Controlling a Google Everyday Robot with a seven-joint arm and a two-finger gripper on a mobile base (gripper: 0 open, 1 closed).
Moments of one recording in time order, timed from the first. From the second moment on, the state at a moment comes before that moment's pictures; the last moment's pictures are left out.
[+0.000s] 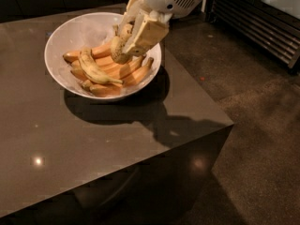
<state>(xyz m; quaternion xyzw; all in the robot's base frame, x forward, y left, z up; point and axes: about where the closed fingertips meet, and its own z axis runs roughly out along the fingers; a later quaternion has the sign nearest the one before) 0.492 0.024 1.039 -0.75 0.56 0.10 0.32</state>
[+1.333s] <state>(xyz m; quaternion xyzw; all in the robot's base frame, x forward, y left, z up) 0.418 -0.008 1.065 -0.72 0.56 0.11 0.38</state>
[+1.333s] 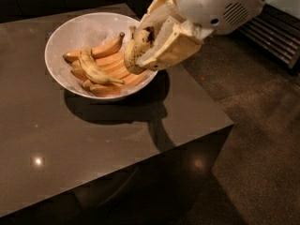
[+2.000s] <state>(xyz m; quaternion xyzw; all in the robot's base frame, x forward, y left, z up) 0.379 -0.012 1.039 -0.70 0.58 0.14 0.40</state>
